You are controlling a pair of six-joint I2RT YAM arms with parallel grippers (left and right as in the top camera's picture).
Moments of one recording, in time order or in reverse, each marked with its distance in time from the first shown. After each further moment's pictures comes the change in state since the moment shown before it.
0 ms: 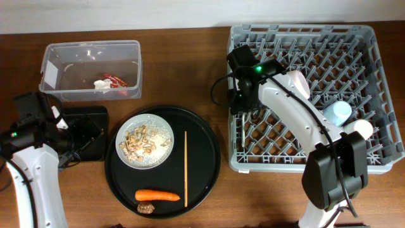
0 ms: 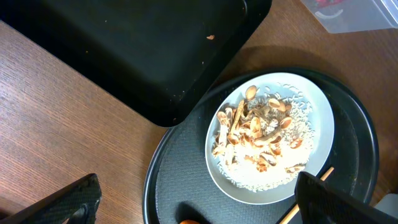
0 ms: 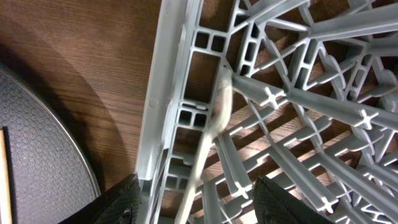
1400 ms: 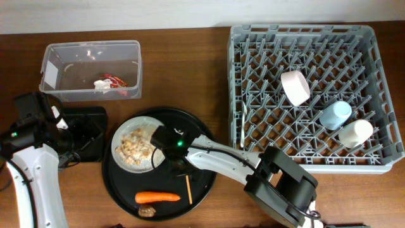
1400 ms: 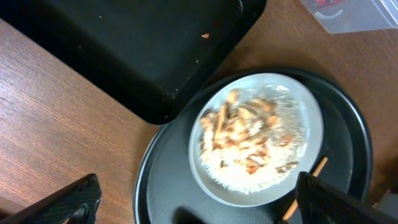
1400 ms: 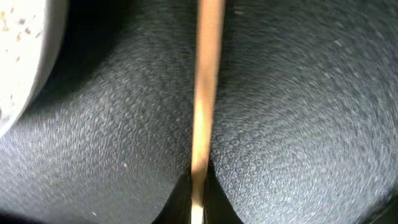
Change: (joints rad) left arm 0.000 0.000 0.000 0.001 0.000 0.000; right arm 0.579 0.140 -0.226 0.285 -0.112 0.543
